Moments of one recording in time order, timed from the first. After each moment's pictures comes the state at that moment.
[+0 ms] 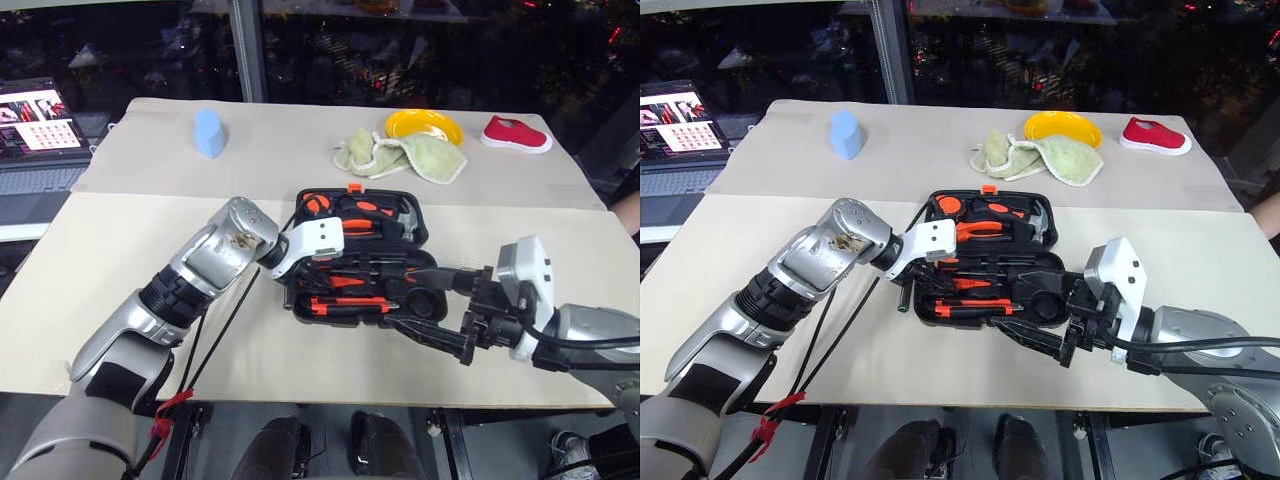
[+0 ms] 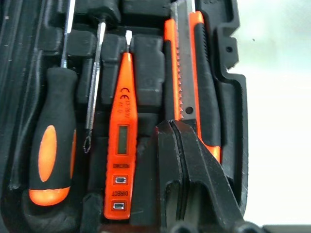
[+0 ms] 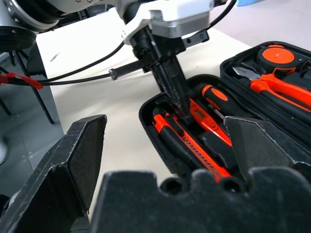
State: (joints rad) left arm -0.96 0.56 -0.59 0.02 -0.09 0.78 -1.30; right arm -0.04 -0.88 -0.28 -0.76 1.00 0.79 0.65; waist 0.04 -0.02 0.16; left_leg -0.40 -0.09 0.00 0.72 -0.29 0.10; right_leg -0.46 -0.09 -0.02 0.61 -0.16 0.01
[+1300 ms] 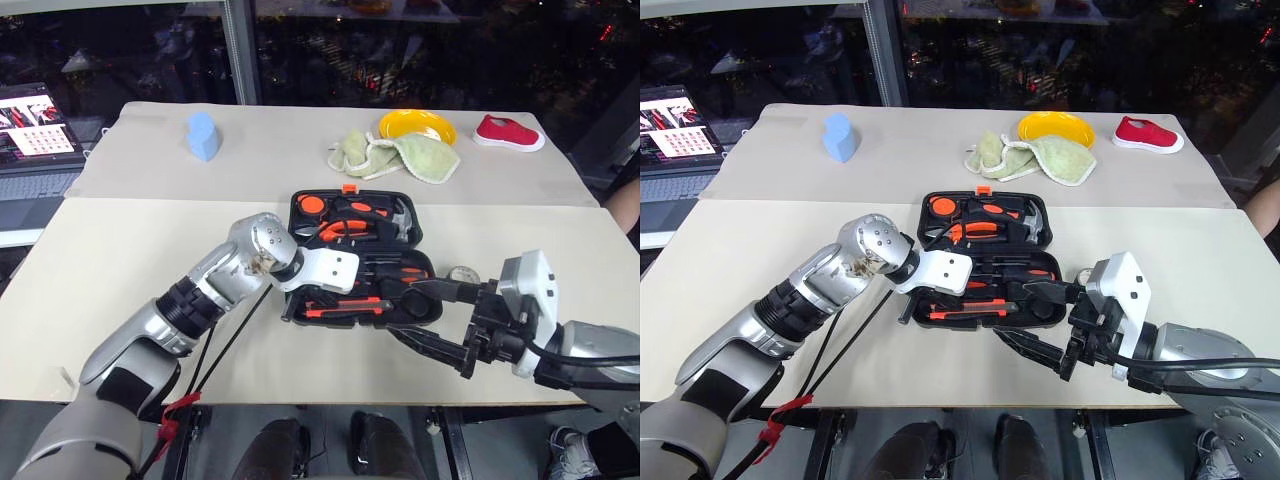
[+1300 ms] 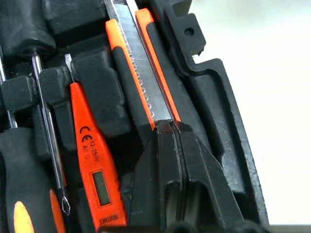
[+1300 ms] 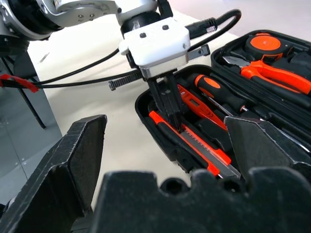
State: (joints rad) left arm -0.91 0.54 -0.67 0.03 0.09 0.46 -1.39; right arm 0.10 -0.88 -0.33 -0.83 1.07 0.79 0.56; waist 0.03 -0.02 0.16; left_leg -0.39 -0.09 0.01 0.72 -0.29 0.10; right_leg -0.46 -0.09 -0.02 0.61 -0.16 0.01
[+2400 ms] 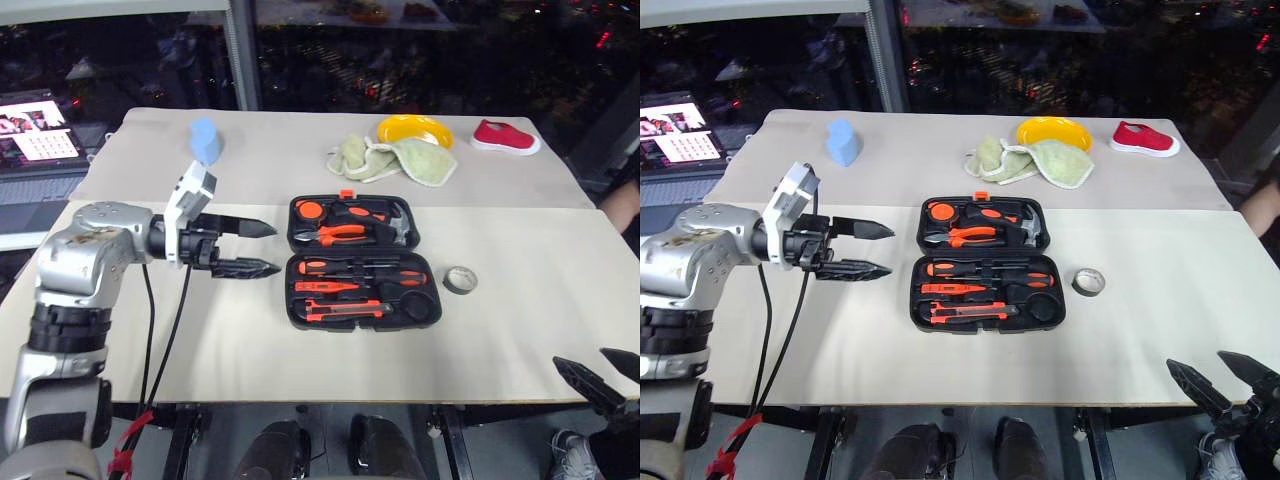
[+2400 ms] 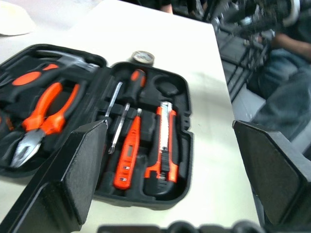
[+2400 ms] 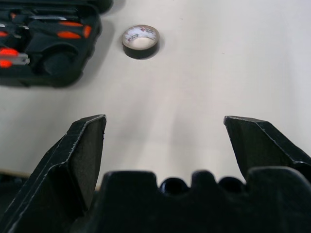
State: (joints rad) left arm -0.64 0.77 0.02 -0.06 -0.52 0.74 -1.41; right arm 0.70 -0.74 -0.96 -0.54 0.83 0.69 0.72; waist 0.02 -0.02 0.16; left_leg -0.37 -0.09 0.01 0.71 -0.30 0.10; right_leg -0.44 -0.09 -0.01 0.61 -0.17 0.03
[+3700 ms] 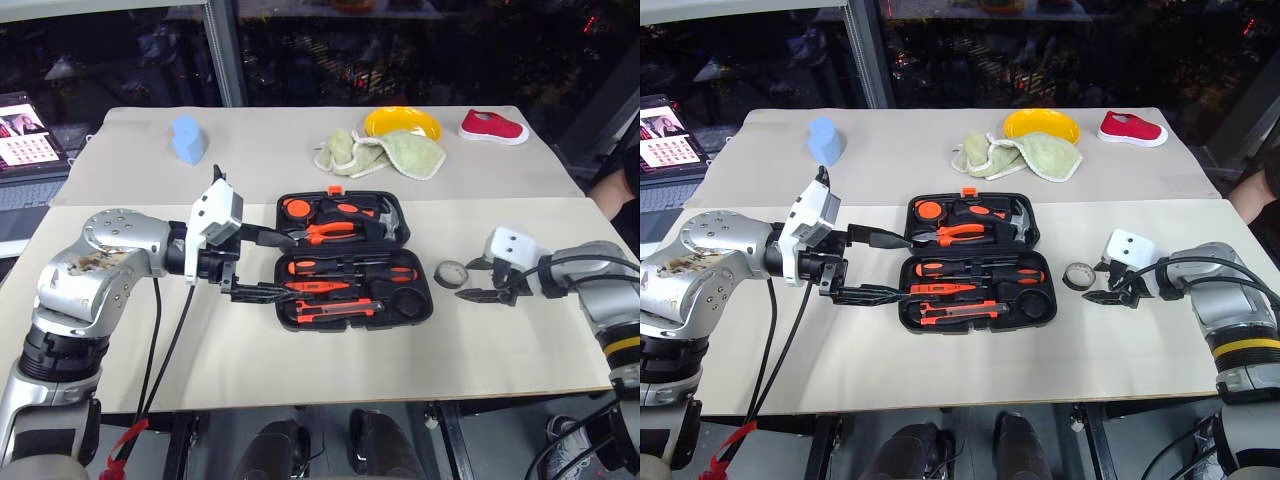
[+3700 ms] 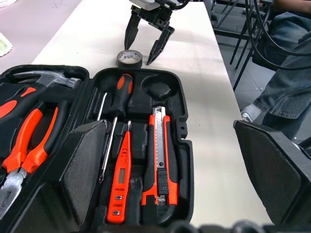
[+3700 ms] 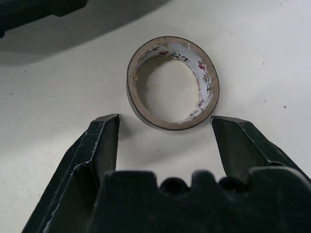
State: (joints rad) left arm -0.58 0.81 -0.02 -0.29 -0.57 0.70 -1.25; right arm -0.59 -0.93 0.19 0.47 0.01 0.10 1.18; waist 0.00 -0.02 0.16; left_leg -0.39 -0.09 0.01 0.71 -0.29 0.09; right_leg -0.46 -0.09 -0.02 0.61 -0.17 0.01
